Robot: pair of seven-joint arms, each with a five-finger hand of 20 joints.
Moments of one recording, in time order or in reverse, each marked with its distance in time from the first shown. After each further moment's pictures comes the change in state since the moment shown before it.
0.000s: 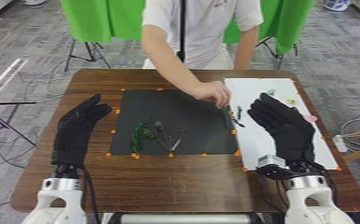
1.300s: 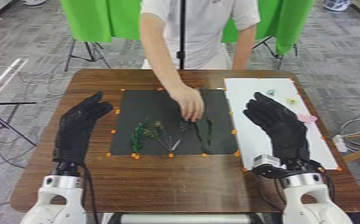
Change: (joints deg) left arm -1.1 0.1 -0.1 0.4 1.9 -1.1 -0.2; right arm 1.2 1.2 -1.2 0.6 -2.9 0.1 -0.1
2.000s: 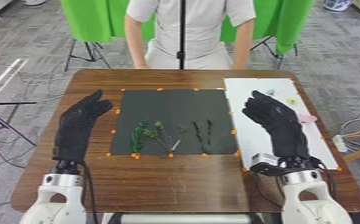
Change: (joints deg) left arm -0.7 0.1 -0.1 0.4 0.0 -0.2 0.1; right arm 1.1 0.8 -0.4 0.0 -6.1 2.1 -0.2
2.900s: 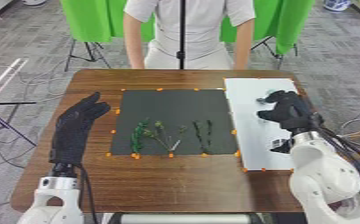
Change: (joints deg) left arm 1.7 0.0 -1.0 -1.1 0.0 0.1 -0.2; right arm 15.1 17.9 -7.7 0.9 -75.4 -6.0 32.4
